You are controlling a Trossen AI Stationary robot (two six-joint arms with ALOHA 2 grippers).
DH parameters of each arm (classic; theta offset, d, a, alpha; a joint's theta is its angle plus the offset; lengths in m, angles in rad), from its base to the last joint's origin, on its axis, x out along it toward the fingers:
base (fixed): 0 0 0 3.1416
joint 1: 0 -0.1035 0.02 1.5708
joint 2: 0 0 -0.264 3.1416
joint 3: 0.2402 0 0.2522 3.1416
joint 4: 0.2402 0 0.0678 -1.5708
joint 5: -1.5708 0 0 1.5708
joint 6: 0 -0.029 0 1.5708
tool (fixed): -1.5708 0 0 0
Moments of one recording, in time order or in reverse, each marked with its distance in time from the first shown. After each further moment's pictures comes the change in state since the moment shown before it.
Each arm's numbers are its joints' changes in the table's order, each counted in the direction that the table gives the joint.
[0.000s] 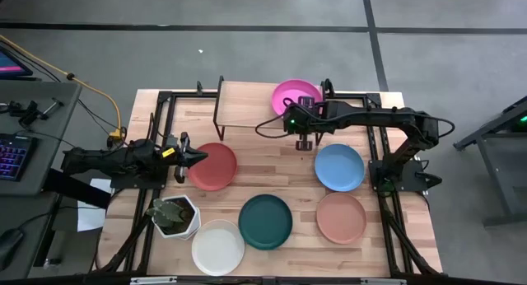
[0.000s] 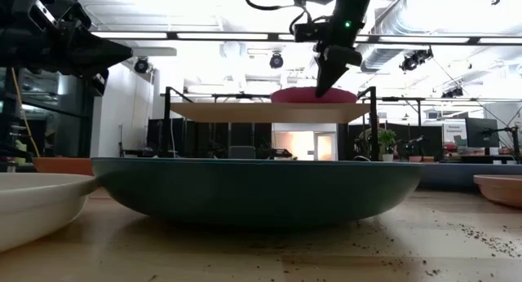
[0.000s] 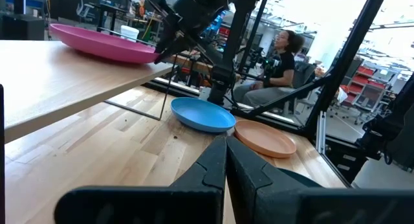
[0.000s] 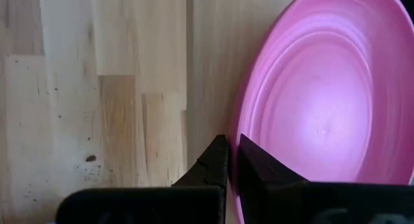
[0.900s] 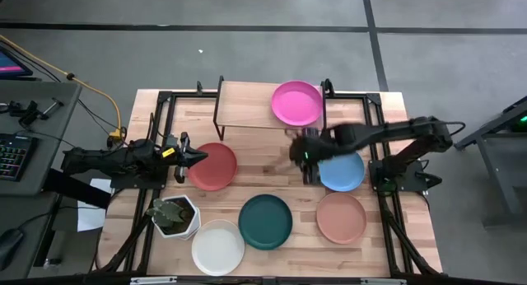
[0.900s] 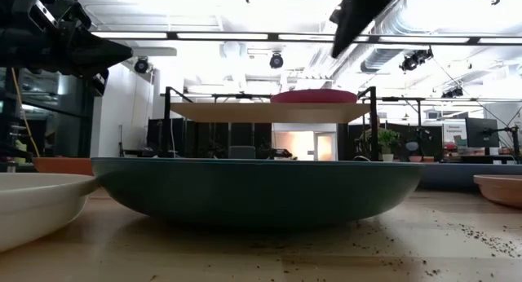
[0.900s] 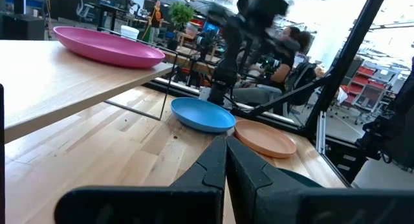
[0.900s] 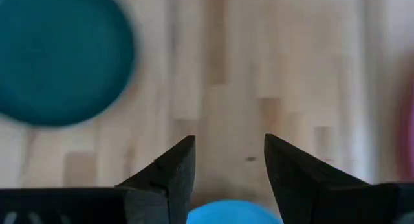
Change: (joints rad) left arm 0.000 0.000 0.000 0.000 0.000 0.000; right arm -0.319 -0.104 0.015 0.110 -0.225 -0.356
